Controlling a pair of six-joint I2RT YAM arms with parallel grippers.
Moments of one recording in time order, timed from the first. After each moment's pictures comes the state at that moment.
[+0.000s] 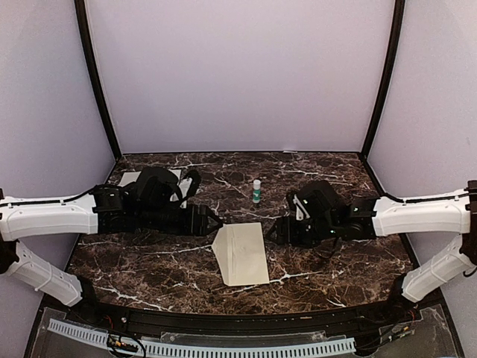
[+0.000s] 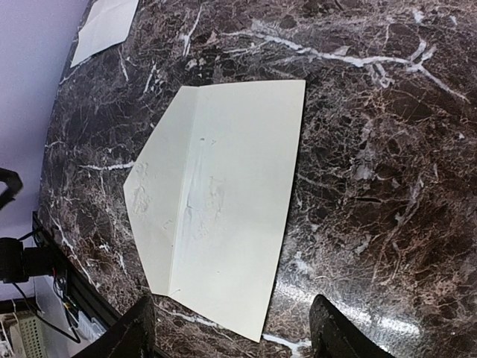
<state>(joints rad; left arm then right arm) -0.94 1.29 0.89 -0.27 0.06 -0.72 0.96 1.38 0.81 -0.25 -0.04 0.84</state>
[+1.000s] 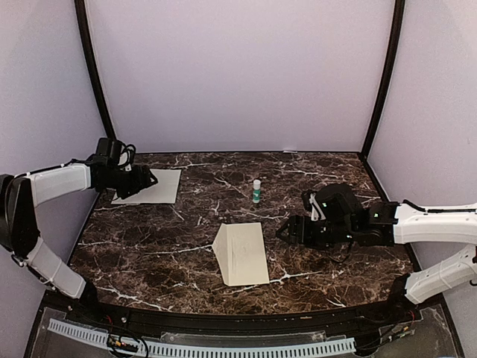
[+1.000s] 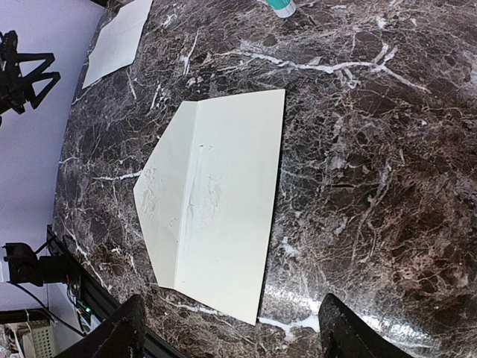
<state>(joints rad) -0.16 1.44 0.95 -0.32 0.24 -0.47 0.96 1.19 0.71 -0.27 0.01 0.89</state>
